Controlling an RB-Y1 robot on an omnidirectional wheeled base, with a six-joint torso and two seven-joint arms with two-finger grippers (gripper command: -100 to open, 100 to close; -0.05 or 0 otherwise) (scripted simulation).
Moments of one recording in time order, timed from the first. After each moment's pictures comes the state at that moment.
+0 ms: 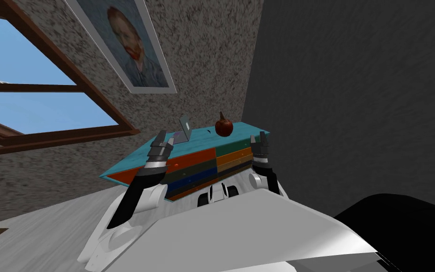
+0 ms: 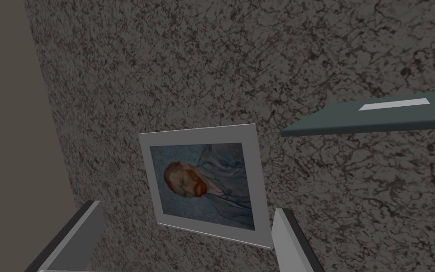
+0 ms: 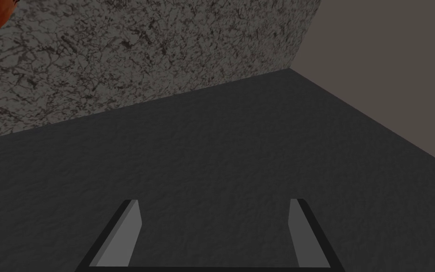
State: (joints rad) left arm 0.29 0.31 0.04 -2.40 -0.01 -0.06 0.00; right arm 0.48 0.03 -0.03 -2.21 -0.08 -0.62 0.11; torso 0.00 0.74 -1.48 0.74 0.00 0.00
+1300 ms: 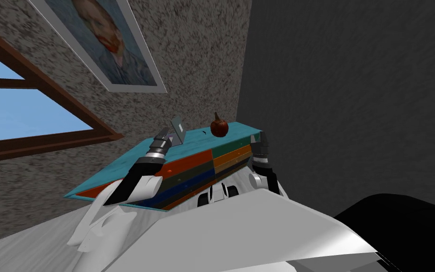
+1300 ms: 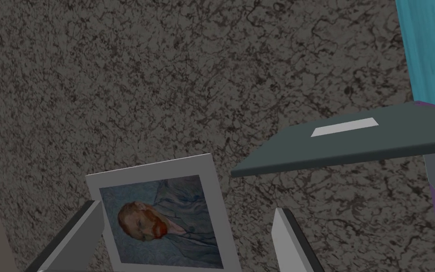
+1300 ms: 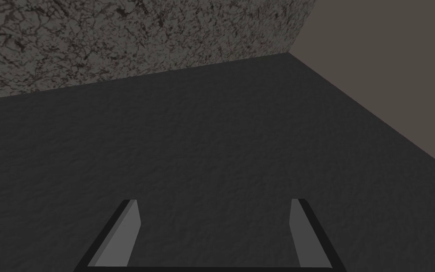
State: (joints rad) left arm 0.15 0.44 0.09 -2.39 0.00 0.28 0.04; right arm 0.48 0.03 -0.03 -2.21 -0.08 -0.62 0.11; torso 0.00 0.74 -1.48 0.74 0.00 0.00
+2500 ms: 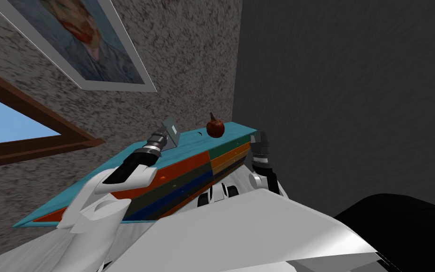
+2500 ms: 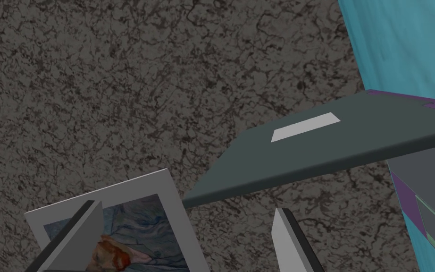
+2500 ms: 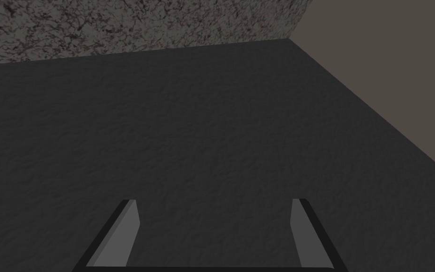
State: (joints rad) left arm 0.01 0.56 0.14 -2.36 0.01 0.62 0.07; right arm 0.48 0.03 -0.03 -2.21 -0.08 -0.62 0.11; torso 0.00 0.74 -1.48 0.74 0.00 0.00
